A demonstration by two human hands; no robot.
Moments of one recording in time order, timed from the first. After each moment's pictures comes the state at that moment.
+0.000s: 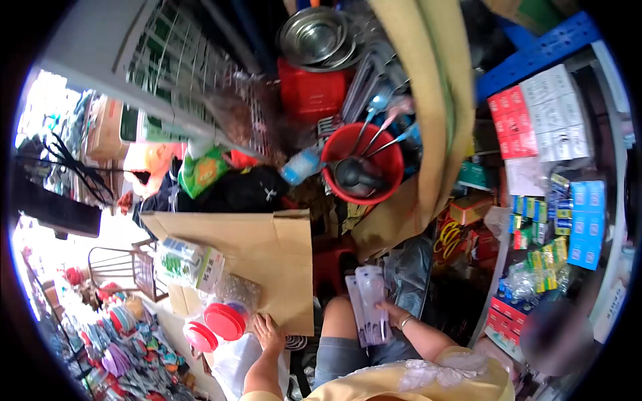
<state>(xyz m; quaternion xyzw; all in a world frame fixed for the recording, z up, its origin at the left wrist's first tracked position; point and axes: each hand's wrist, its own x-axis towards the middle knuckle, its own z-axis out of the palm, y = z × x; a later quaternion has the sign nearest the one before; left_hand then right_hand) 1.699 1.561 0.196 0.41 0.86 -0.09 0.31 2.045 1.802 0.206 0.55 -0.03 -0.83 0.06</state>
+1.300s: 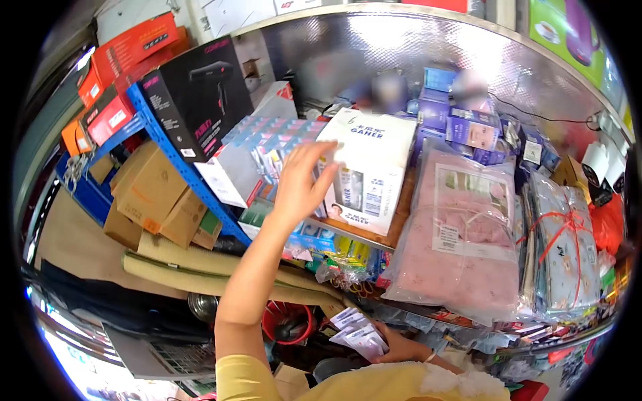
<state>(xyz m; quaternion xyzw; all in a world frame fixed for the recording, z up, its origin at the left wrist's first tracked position) 2.101 2.083 0.902 0.88 -0.02 0.45 0.17 2.088 1.752 0.659 0.57 0.42 -0.54 -0.44</state>
